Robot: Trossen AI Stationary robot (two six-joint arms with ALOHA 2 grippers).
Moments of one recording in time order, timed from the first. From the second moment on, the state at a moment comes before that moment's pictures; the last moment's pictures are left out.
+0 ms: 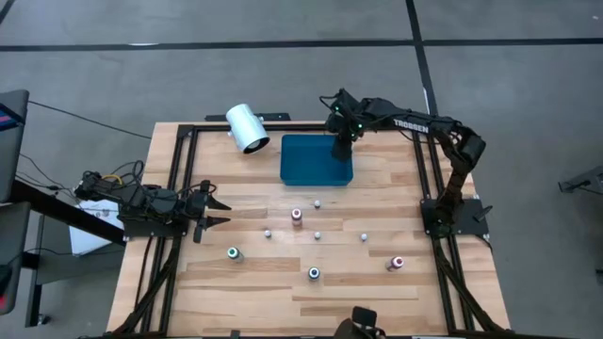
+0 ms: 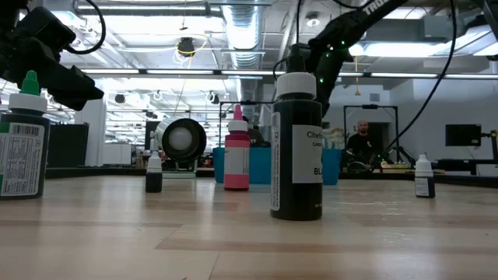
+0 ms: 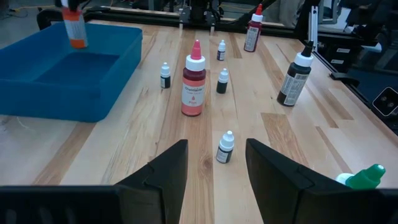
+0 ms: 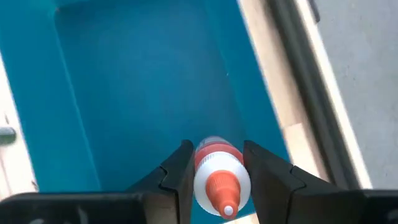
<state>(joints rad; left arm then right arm) -0.29 0.02 0.13 -0.39 -0.27 -0.19 -0.63 1.80 1.41 -0.77 -0.11 -0.37</state>
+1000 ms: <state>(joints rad) -0.29 0.02 0.13 -0.39 -0.27 -0.19 -0.66 1.80 1.33 -0.67 -0.07 -0.39</state>
